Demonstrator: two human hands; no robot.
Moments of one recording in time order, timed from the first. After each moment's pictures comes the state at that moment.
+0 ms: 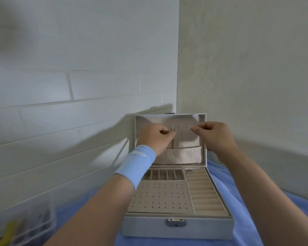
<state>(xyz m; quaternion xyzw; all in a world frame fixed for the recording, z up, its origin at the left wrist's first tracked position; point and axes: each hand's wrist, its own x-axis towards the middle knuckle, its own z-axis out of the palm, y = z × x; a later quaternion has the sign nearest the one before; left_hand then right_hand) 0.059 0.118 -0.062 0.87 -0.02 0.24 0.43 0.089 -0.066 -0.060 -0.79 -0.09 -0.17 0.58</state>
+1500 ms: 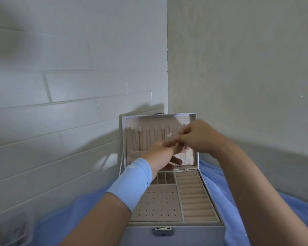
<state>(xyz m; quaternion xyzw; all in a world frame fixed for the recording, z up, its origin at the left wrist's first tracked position) 0.053 0.077 -0.079 0.77 -0.03 -0.03 0.64 0.083 -0.064 -0.037 -0.90 -0.19 -0.08 0.38</state>
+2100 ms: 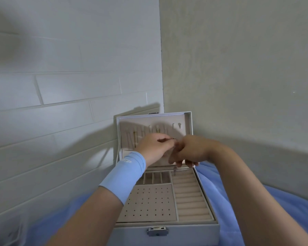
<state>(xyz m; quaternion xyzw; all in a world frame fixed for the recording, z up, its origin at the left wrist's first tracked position) 0.054 0.081 -0.065 0.88 -0.06 0.10 0.46 0.096 -0.076 -0.056 -0.91 -0.24 0.14 0.31</state>
